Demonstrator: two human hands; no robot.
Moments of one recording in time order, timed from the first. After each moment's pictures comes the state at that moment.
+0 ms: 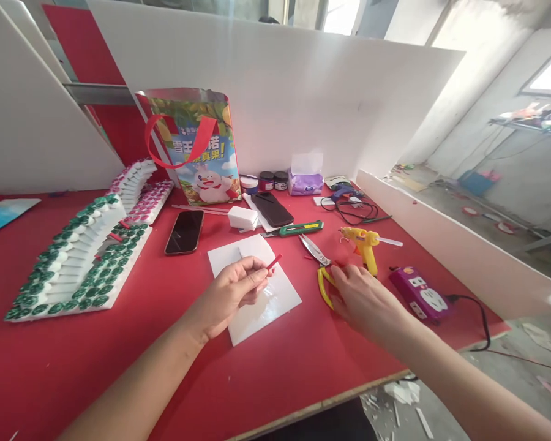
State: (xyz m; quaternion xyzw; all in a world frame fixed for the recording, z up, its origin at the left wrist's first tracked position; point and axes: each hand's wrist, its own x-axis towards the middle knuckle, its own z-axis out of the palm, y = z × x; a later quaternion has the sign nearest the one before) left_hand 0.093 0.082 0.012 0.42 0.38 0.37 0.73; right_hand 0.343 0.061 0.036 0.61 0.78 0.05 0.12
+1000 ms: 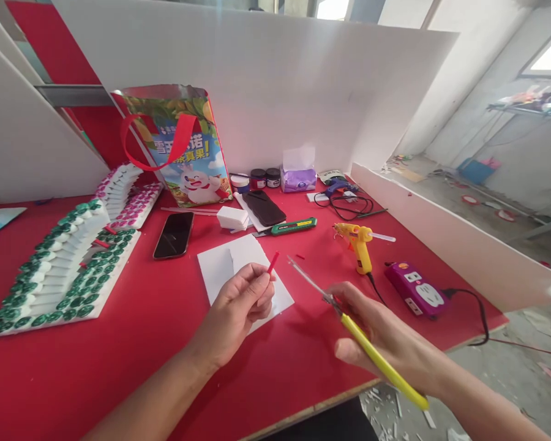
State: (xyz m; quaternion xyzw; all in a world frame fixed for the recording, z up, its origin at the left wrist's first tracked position) left_hand 0.126 0.059 0.012 0.35 0.34 0.43 0.76; right_hand 0.370 0.009 0.048 0.57 0.69 -0.40 -0.18
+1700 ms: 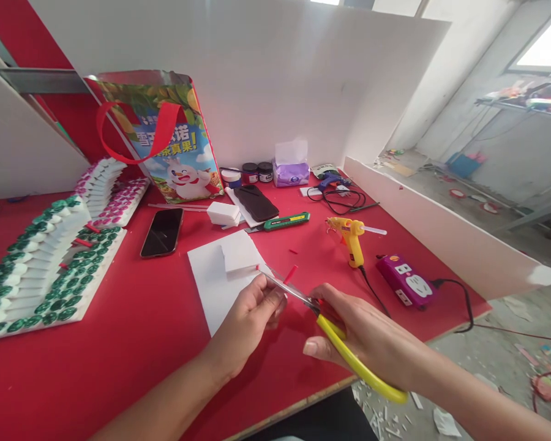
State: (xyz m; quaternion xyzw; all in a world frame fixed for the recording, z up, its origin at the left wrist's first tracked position) left_hand 0.151 0.045 0.003 0.43 0.40 0.36 0.73; right_hand 0.349 0.013 0.058 0.58 0.72 -0.37 -0.06
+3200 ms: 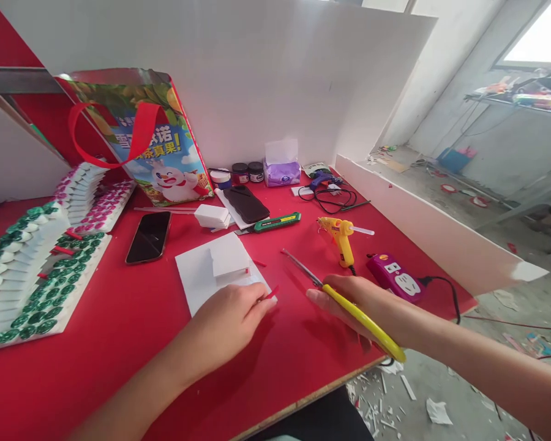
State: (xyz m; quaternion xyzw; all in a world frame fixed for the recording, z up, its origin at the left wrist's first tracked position) left_hand 0.134 0.064 0.023 0.82 0.48 0.10 0.31; right_hand 0.375 0.044 0.066 0.67 0.61 -0.43 0.01
